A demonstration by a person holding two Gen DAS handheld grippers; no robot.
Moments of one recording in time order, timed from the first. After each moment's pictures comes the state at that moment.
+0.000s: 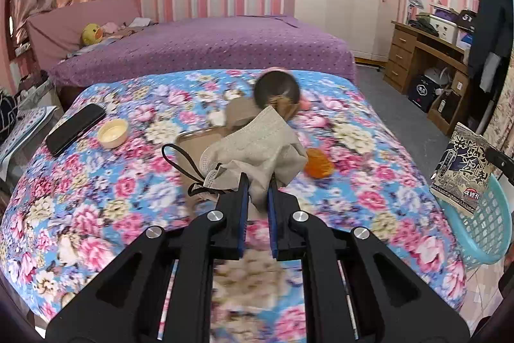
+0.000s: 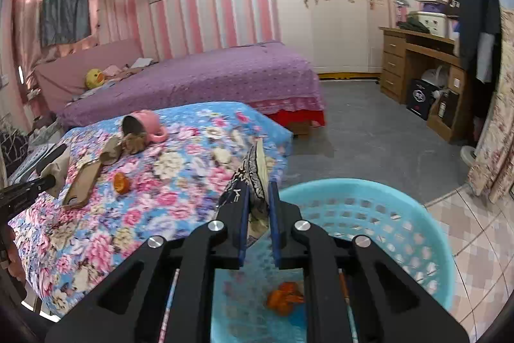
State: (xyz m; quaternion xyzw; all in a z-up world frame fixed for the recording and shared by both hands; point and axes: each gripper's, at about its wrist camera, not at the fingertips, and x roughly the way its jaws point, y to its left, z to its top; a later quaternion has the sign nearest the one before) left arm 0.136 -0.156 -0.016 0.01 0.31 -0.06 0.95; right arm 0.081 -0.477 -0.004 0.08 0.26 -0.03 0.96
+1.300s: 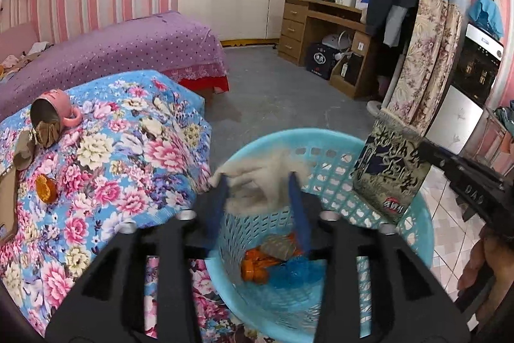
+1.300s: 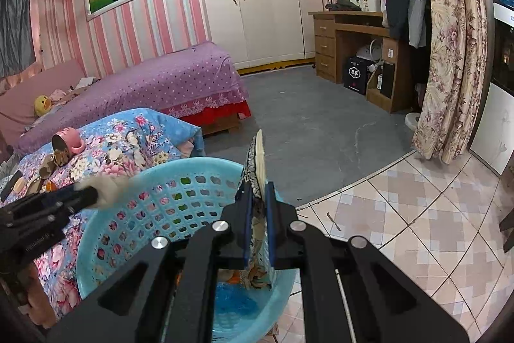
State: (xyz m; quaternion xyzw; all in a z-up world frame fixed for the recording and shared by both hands) left arm 0.116 -0.423 -0.040 0.06 0.33 -0.27 0.90; right arm 0.027 -0.606 -0.028 0.12 0.26 -0.15 0.94
